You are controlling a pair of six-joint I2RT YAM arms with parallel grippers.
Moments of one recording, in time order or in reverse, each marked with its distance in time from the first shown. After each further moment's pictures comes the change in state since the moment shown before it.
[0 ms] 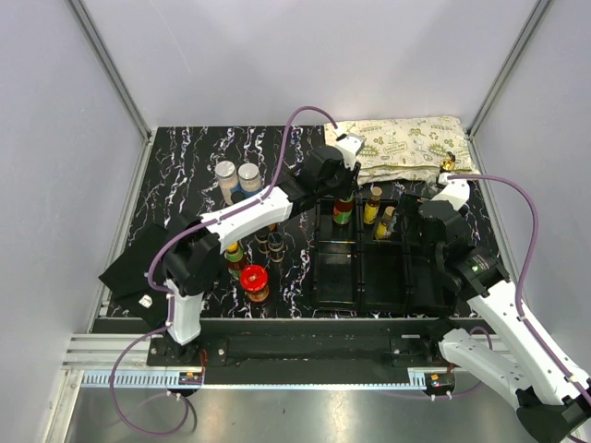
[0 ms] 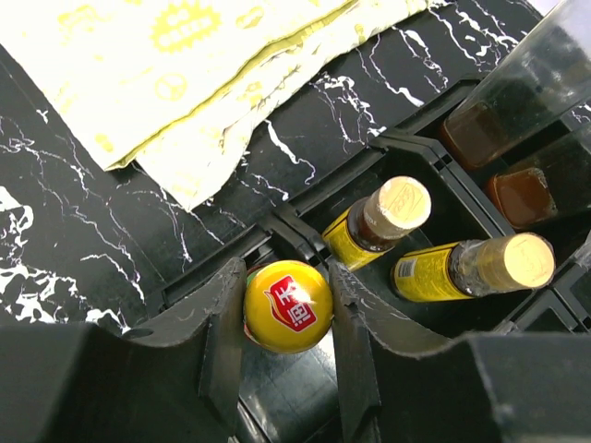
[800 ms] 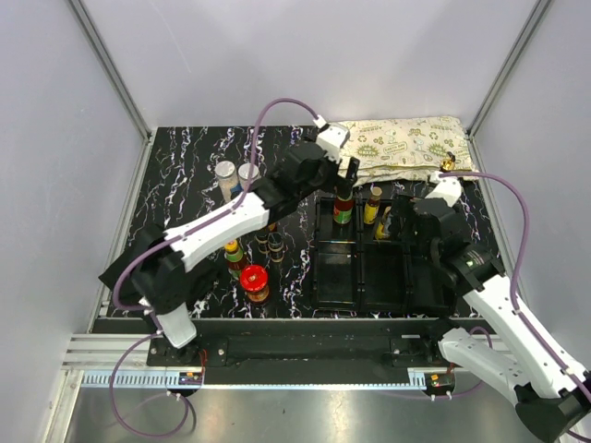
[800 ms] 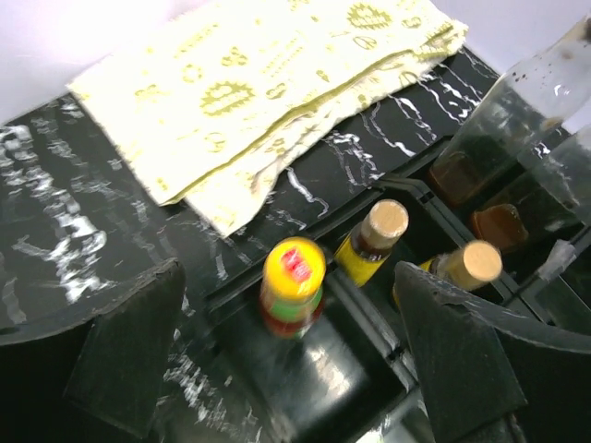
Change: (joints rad) left arm -0.002 -0.186 -0.103 0.057 -0.060 0.041; right arm 0.000 0.028 0.001 0.000 -0.051 -0.009
